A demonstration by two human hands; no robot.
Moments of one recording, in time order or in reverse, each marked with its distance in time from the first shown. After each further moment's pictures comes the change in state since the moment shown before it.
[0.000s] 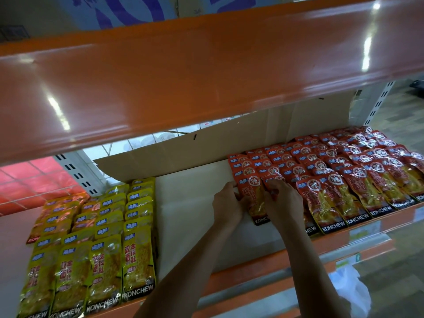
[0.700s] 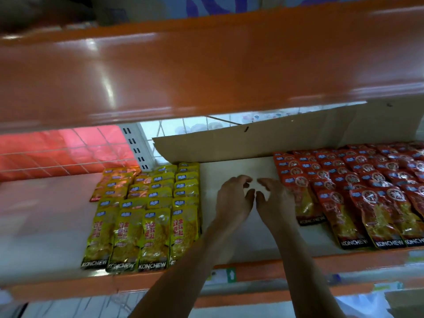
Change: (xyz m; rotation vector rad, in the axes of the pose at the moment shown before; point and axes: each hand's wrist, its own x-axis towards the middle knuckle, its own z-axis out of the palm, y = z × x) left_hand -0.026 -0.031 -0.087 0.215 0.181 0.174; right_hand -0.040 -0.079 0.061 0.046 -0.125 -0.220
